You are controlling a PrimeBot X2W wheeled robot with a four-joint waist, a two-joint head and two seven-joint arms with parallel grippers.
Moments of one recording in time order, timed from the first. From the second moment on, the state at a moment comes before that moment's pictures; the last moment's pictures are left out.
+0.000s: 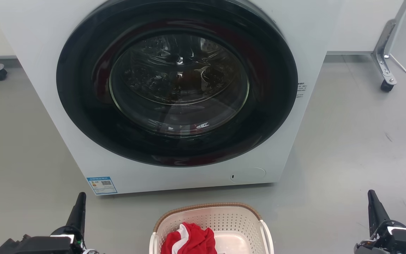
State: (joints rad) left arm -0.08 0.04 0.09 0.29 -1.60 -0.12 0.11; right arm -0.09 -0.04 -0.13 0.30 1.60 0.12 0.11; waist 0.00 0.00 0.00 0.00
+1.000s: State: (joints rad) left arm -0.08 0.04 0.09 0.29 -1.60 -0.12 0.11; right arm -0.09 -0.04 -0.13 0.30 1.60 0.12 0.11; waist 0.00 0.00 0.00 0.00
